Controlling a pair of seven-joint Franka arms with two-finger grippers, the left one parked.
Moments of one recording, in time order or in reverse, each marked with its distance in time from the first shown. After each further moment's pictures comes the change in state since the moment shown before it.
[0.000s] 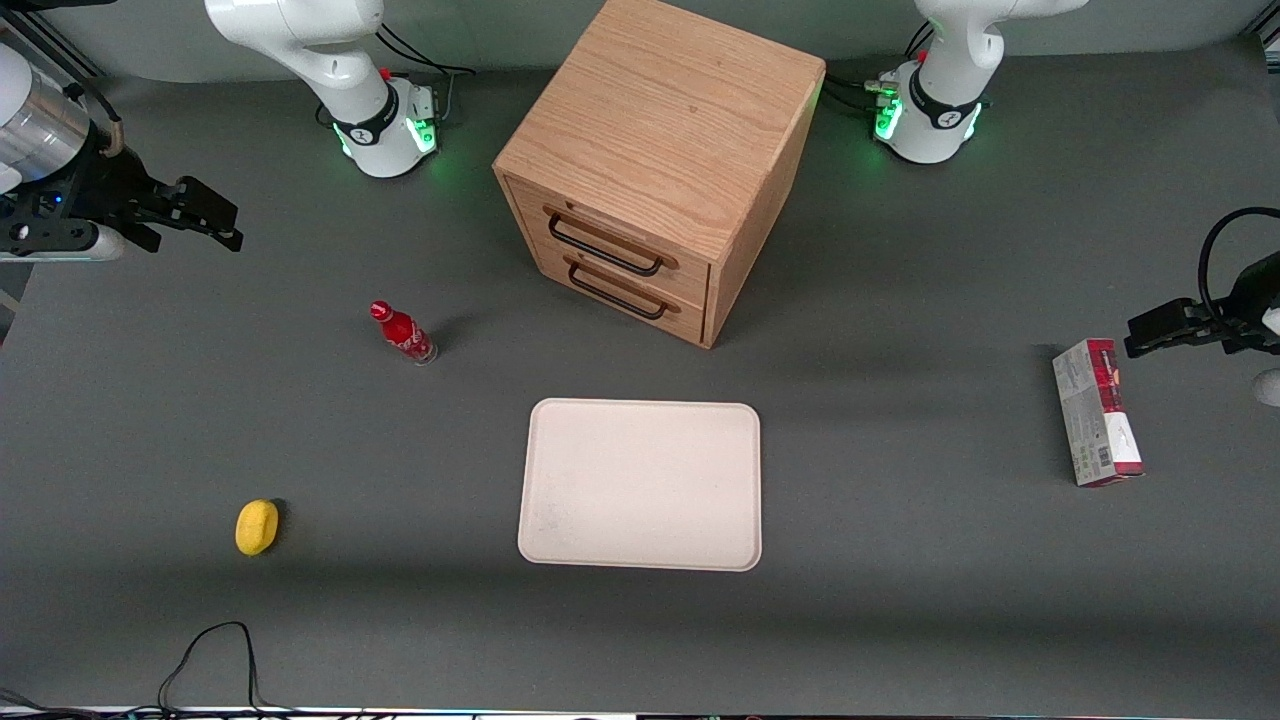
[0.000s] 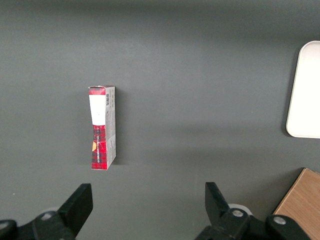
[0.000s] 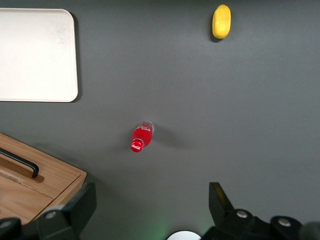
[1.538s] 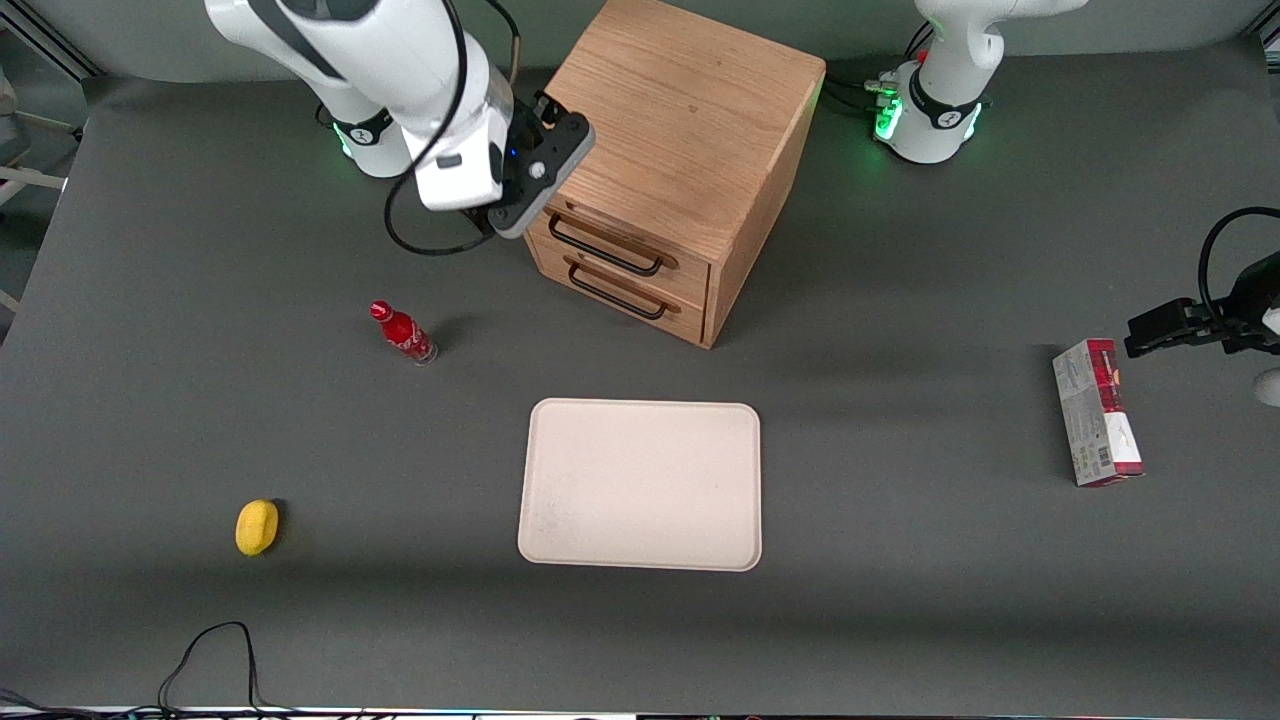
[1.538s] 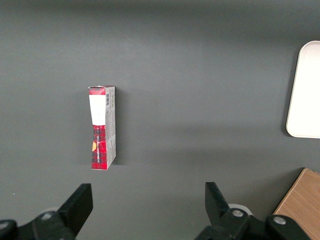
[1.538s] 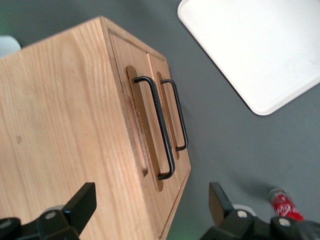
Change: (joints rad) arm 0.004 0.405 0.639 0.283 0.118 0.025 -0.279
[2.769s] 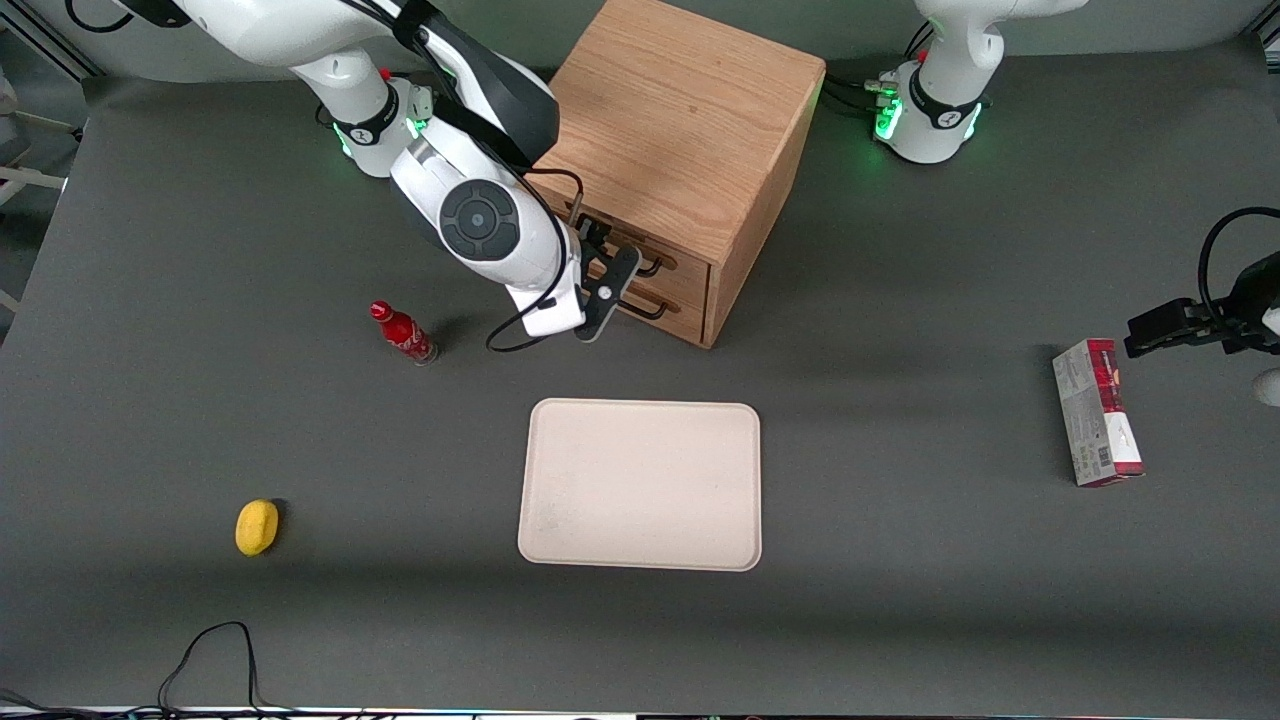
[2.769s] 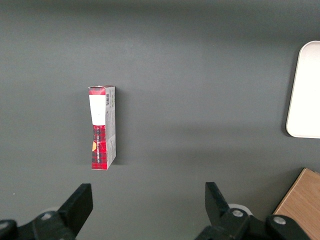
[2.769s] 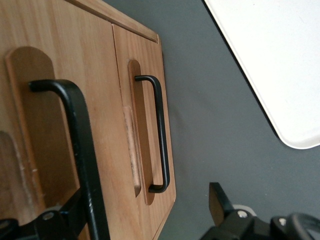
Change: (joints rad) arm 0.033 0.222 0.013 -0.183 -0.138 0.268 -0.089
